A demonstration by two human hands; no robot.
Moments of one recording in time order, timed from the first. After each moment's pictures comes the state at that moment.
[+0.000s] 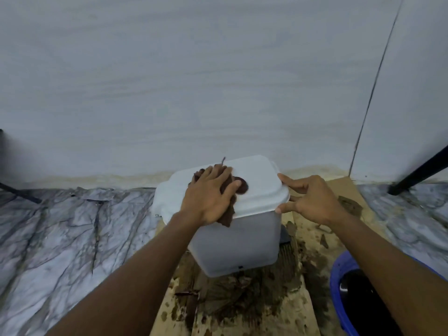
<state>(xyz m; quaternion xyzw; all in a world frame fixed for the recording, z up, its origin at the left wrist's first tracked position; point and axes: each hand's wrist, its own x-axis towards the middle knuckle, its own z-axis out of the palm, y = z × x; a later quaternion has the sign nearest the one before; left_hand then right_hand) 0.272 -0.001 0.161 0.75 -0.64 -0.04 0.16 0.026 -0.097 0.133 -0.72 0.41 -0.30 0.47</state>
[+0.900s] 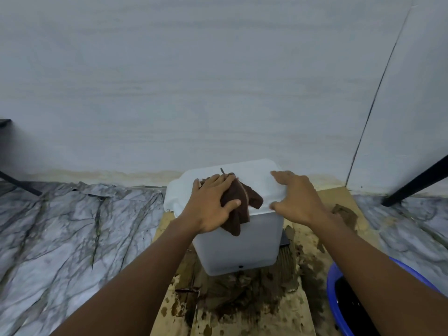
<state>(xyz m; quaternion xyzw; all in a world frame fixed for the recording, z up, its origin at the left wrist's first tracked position) 0.286 0.042 0.166 0.71 -0.68 -0.07 0.19 0.067 -0.054 0.173 -0.82 0.47 -0.21 0.25</state>
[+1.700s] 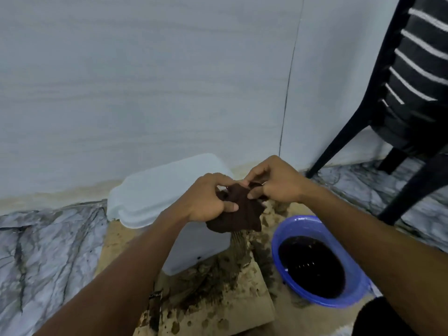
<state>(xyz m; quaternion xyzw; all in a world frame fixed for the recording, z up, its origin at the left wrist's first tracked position) 0.187 0.039 0.214 0.57 -0.72 -0.31 0.25 -0.016 -0.006 0.237 -0.80 0.44 -0.24 0.33</state>
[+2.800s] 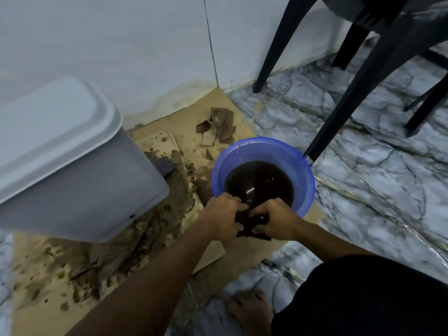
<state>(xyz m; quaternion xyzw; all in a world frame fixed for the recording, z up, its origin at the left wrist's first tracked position) -0.008 0.028 -0.048 0.44 -0.87 -0.21 -0.08 -0.204 0.061 -0.059 -0.73 0.58 -0.04 0.35</state>
